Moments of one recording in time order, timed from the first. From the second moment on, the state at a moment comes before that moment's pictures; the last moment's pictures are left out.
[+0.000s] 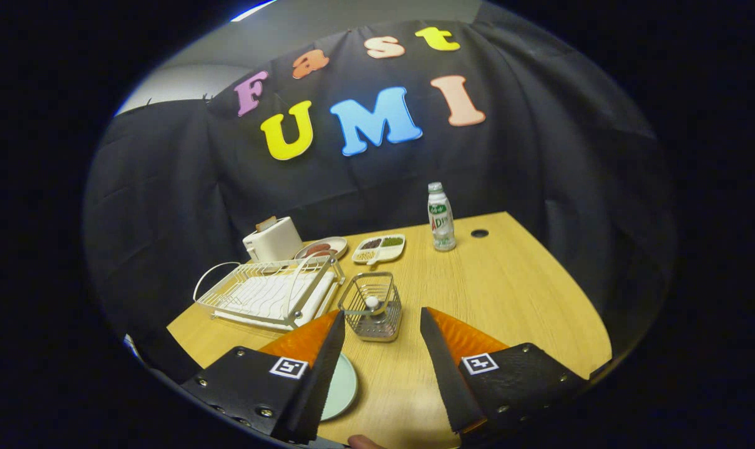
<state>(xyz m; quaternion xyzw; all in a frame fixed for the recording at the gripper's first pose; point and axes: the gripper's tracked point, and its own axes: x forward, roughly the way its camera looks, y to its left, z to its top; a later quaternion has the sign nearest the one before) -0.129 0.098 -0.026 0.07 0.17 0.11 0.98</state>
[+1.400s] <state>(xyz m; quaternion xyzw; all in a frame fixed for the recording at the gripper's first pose) -0.024 0.153 -0.064 0.00 0.05 0.11 0.99</state>
